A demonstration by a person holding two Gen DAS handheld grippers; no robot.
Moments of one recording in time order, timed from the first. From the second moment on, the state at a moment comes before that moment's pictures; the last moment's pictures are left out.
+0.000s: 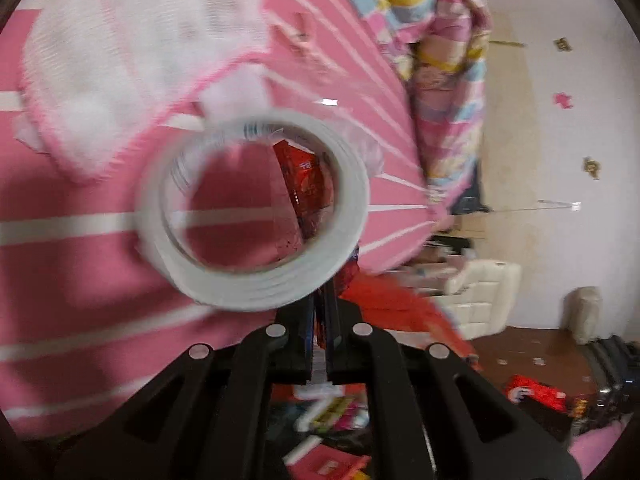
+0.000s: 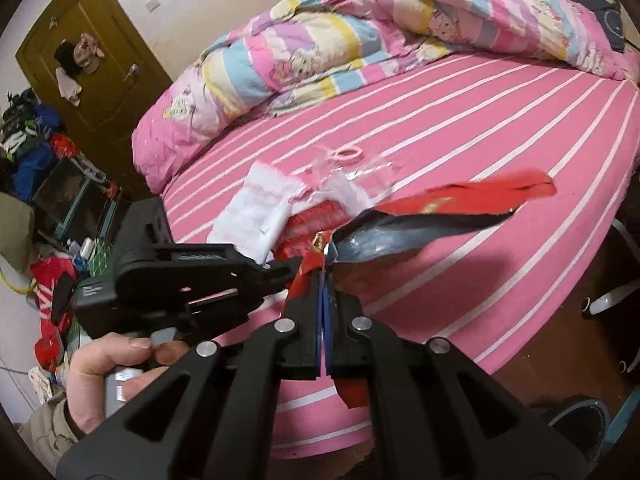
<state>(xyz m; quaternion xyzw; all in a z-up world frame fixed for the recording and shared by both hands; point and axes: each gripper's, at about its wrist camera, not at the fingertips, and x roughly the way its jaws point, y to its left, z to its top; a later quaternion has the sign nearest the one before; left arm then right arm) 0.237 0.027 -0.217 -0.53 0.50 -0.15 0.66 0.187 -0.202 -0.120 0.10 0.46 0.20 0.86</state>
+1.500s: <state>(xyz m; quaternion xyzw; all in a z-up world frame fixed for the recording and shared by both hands) 0.150 0.059 -0.136 -0.54 0.41 -0.15 0.71 0.148 -0.219 -0.043 0.11 0.40 0.22 0.88</state>
